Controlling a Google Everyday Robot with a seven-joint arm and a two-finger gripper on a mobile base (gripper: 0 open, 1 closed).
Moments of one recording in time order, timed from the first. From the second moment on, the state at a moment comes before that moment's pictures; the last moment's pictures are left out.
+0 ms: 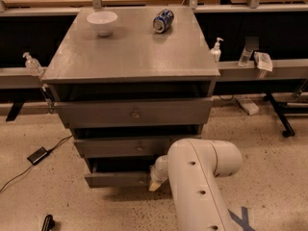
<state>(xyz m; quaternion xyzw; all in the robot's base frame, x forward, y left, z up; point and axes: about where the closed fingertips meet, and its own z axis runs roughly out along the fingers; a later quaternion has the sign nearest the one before) 0.654 -0.001 0.156 -0.72 0.67 0.05 0.18</state>
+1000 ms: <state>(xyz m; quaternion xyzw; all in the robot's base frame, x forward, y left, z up) 0.643 0.006 0.157 -0.71 0.67 0.07 0.18</state>
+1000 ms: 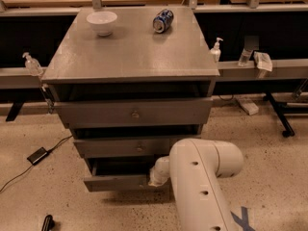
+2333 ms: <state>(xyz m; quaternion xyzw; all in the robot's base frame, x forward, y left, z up) 0.643 0.006 0.157 -0.71 0.67 0.07 0.18</state>
